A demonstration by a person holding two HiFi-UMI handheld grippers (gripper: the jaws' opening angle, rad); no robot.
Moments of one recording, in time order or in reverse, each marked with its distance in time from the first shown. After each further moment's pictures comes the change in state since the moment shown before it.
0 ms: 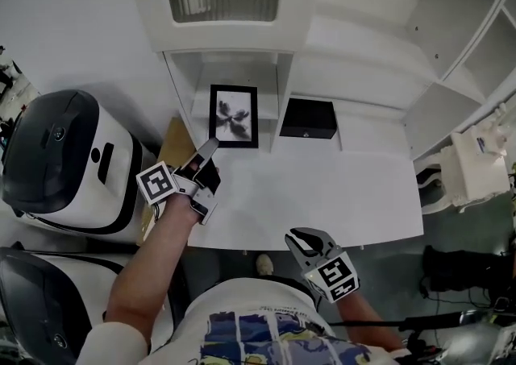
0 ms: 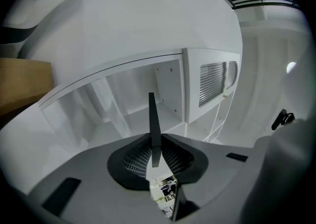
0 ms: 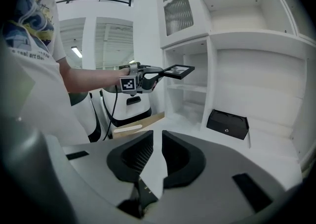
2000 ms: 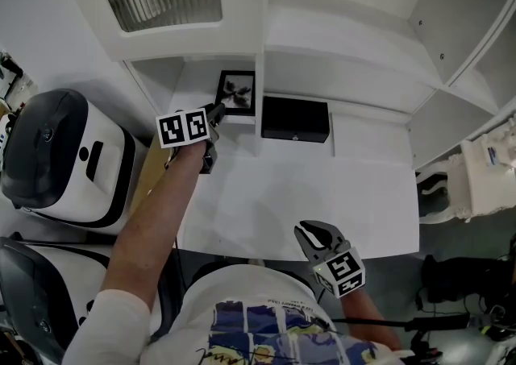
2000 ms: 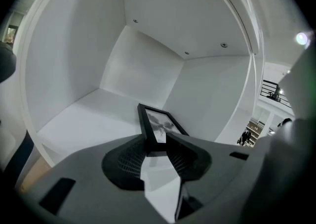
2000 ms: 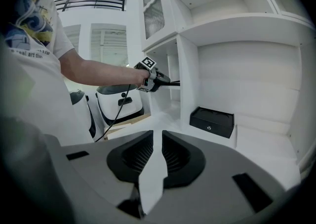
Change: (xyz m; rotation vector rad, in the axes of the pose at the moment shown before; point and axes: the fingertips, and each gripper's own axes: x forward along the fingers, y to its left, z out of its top) left arm 0.145 0.096 0.020 0.660 0.255 0.575; right arm -0.022 -0.114 -0.023 0.044 -0.013 0.012
